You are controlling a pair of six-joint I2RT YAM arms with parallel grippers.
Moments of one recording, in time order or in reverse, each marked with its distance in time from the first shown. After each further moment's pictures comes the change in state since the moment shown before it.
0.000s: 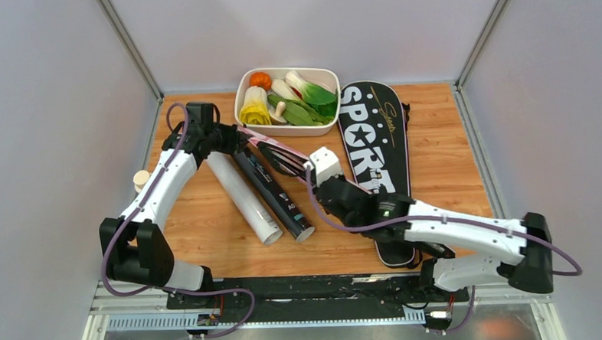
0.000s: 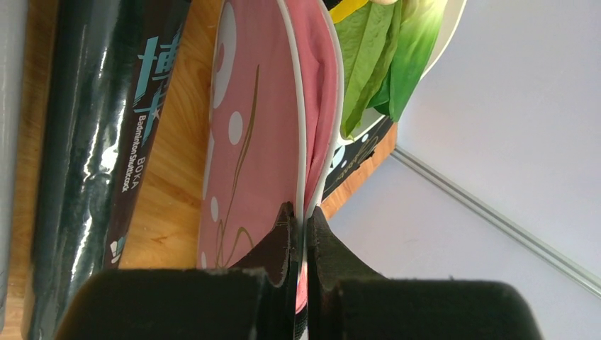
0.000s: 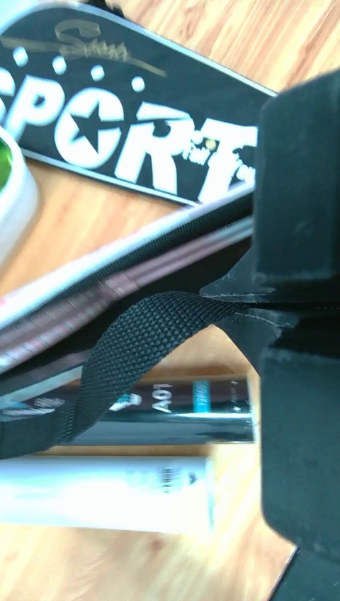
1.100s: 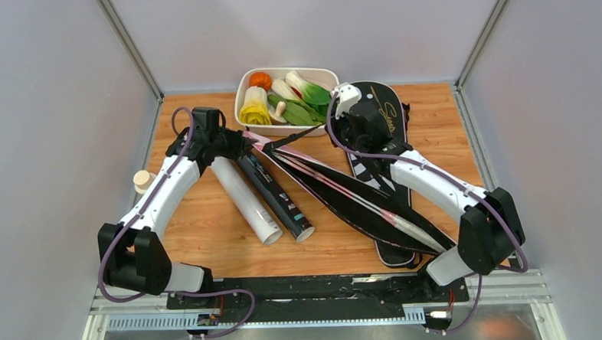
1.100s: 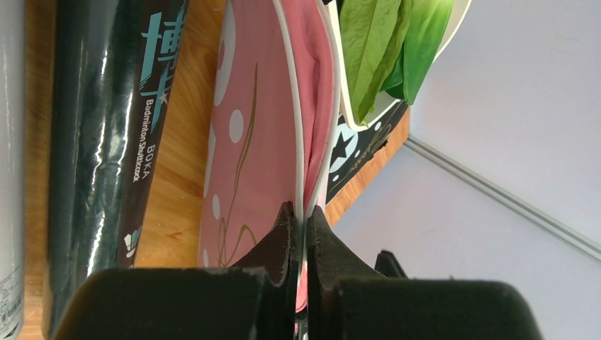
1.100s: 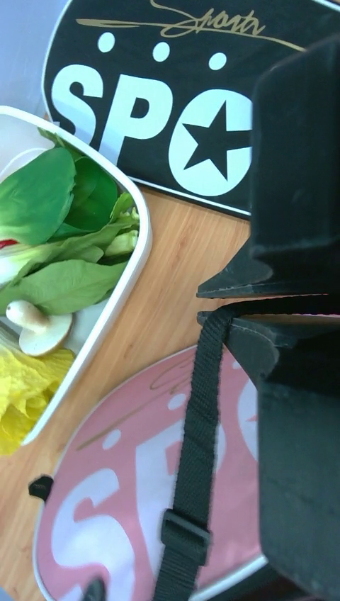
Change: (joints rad) left arm -0.051 -0.043 -0.052 0.015 -0.034 0.020; right arm -0.638 0.213 0.105 0.441 -0.630 -0.188
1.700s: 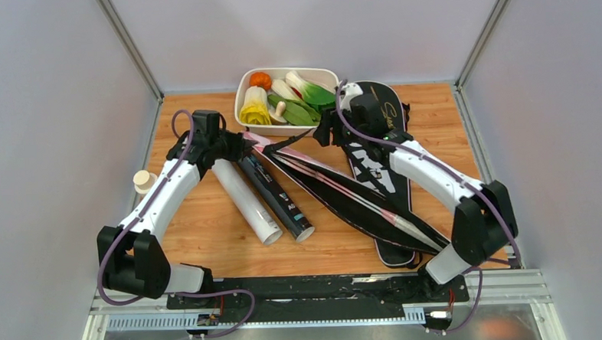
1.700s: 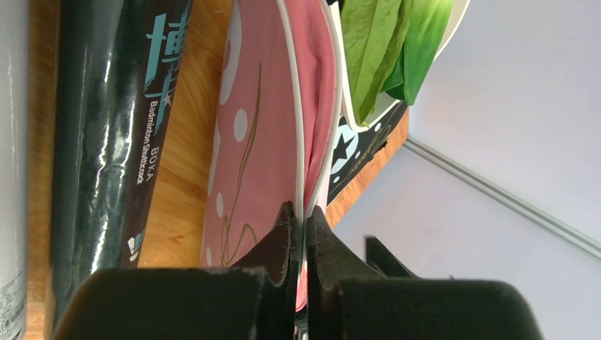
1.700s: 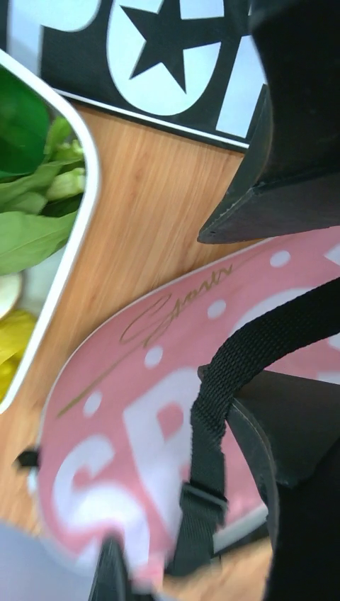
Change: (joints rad) left arm -0.006 -0.025 -0.047 0.044 -0.009 -0.002; right arm -0.061 0.129 0.097 -0.142 -0.163 0.243
